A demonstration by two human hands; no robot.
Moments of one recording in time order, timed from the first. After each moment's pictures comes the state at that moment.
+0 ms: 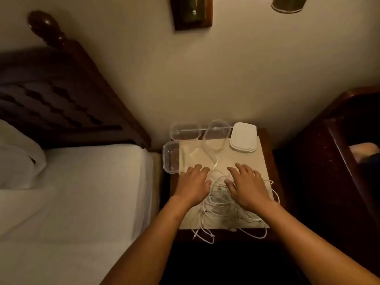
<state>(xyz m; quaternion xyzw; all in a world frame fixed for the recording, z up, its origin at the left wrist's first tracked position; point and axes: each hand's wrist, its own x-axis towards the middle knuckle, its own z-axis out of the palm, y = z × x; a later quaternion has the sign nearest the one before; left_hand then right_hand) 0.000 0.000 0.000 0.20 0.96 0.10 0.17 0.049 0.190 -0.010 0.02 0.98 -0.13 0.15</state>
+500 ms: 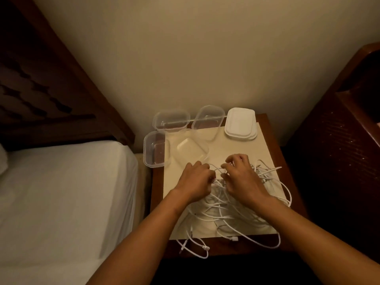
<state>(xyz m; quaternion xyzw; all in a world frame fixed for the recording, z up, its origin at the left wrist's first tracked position) -0.004 0.033 -0.139 0.33 0.94 0.04 0.11 0.049 0.204 -0.152 -0.05 0.98 -0.18 -0.05</state>
